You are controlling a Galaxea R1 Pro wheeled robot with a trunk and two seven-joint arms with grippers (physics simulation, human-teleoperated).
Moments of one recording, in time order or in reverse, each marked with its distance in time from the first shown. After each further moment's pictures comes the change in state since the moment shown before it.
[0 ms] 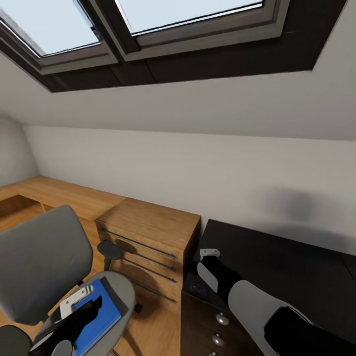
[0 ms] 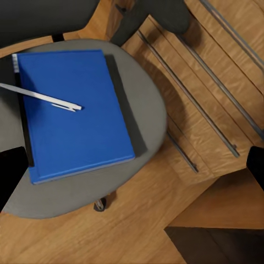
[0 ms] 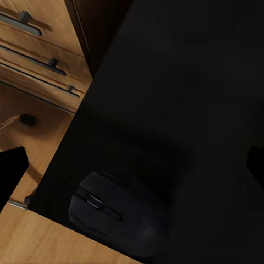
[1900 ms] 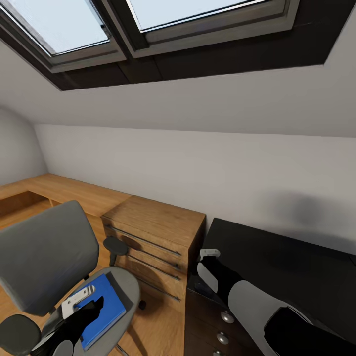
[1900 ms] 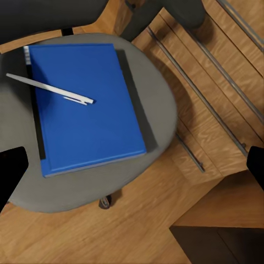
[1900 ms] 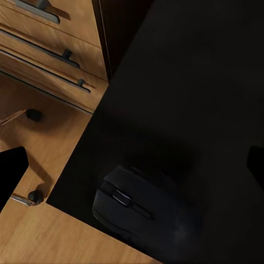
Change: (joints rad) left arm 0.000 -0.002 -0.010 0.001 -0.001 0.003 -0.005; right arm 0.001 0.000 0.001 0.000 0.001 0.000 0.000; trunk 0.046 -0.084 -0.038
